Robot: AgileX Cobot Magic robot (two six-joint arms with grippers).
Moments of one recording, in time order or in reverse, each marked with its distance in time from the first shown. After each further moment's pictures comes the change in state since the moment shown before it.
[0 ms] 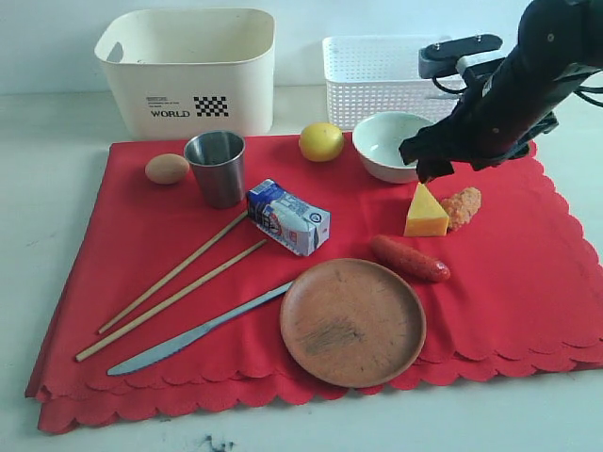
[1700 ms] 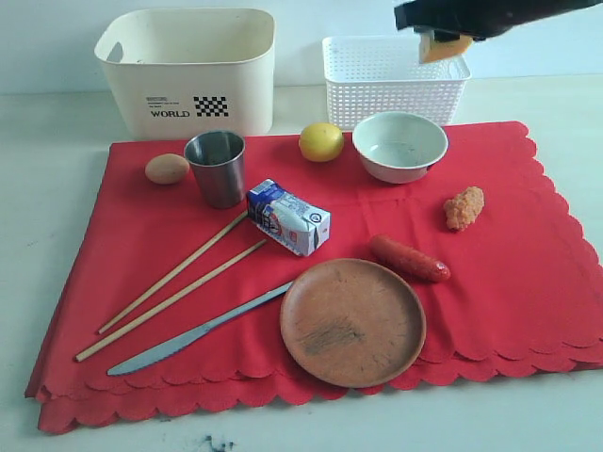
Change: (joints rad) left arm 0.000 0.000 0.000 0.000 0.000 0.000; right arm 0.002 -0.166 -0.059 0.250 -0.361 -0.284
